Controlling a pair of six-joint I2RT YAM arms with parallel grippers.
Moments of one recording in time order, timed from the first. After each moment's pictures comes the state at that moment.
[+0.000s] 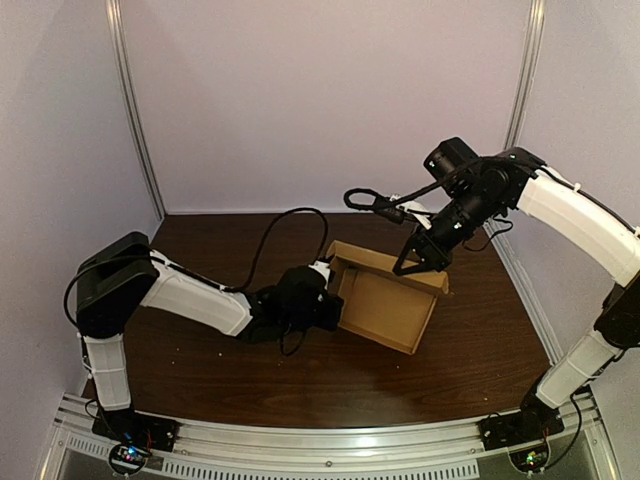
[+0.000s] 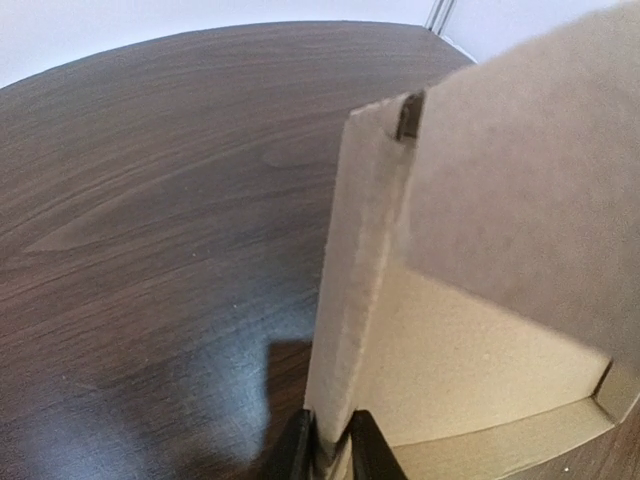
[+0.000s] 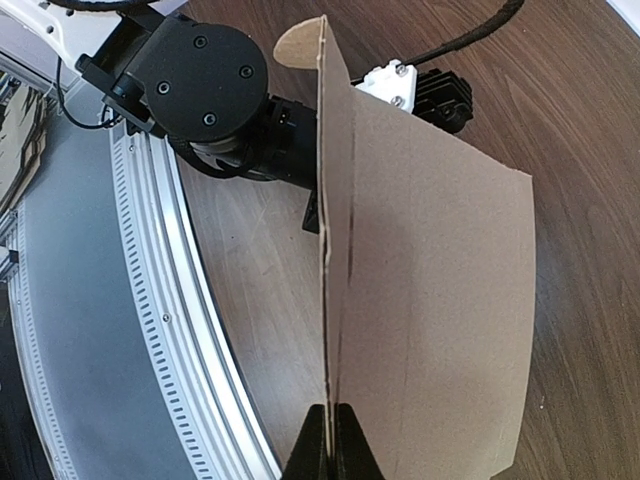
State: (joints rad) left arm -1.05 1.96 1.05 0.36 -0.28 -0.59; right arm 0.67 1.54 1.65 -1.20 -0.60 -0.31
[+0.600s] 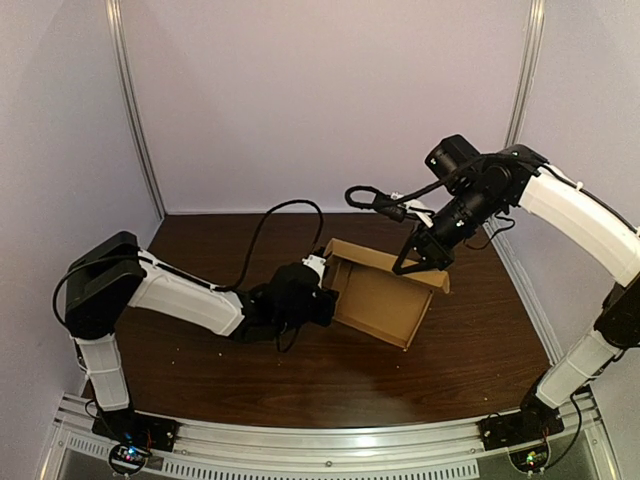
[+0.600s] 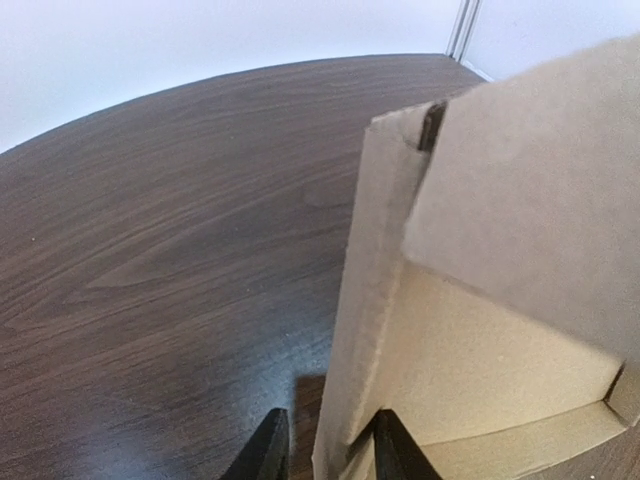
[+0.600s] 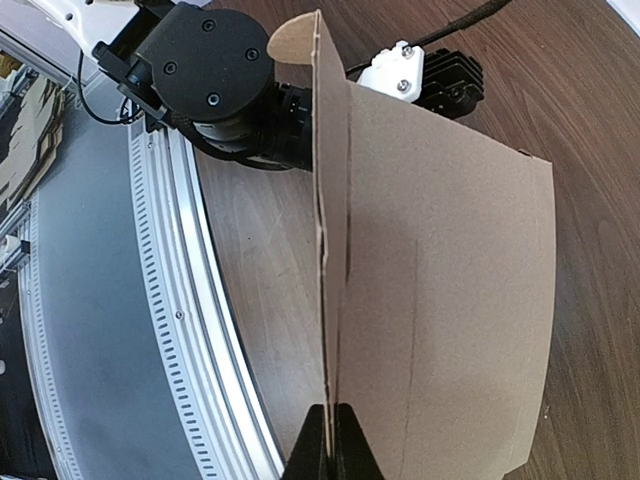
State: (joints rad) left arm -1.05 1.91 1.03 0.38 -0.39 -0.49; right arm 0.67 1.54 1.67 -1.23 -0.64 -0.33
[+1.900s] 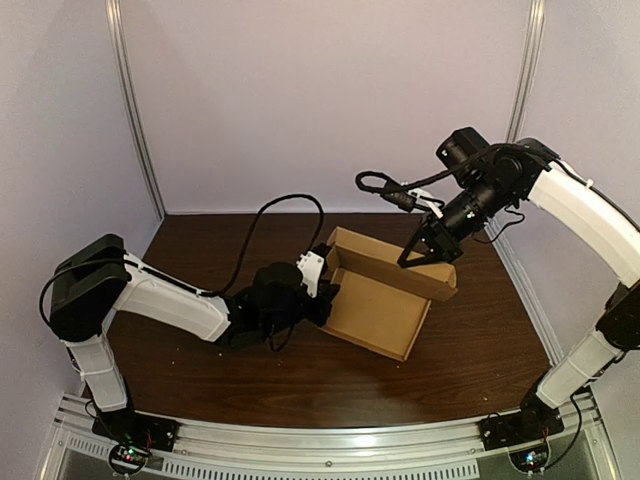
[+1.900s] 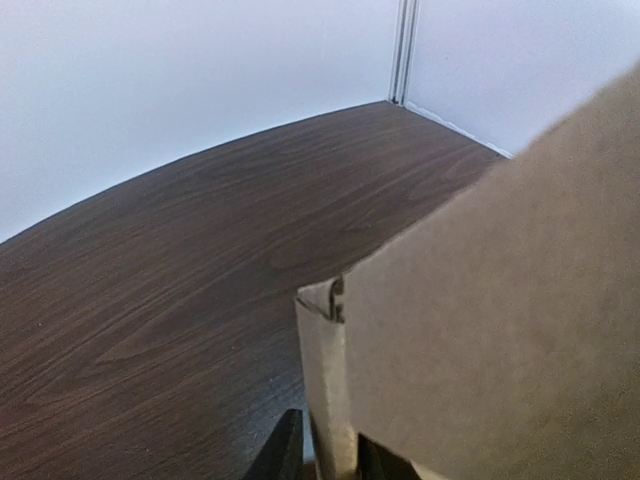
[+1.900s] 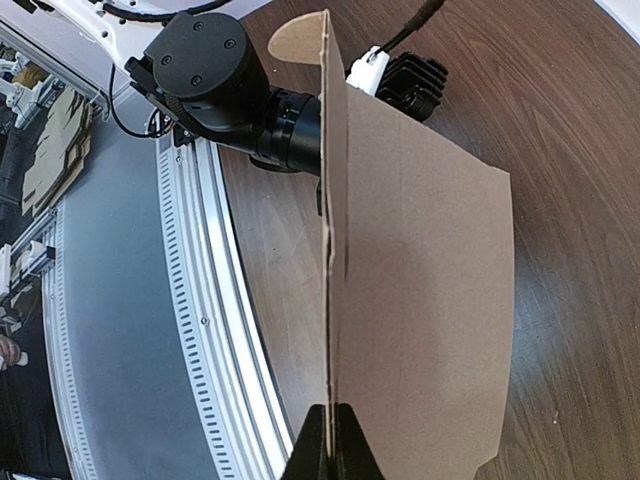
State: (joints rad) left arm -1.05 1.82 0.91 0.59 -0.32 -0.31; right arm 0.63 1.52 1.71 -1.27 -0.73 -0.35
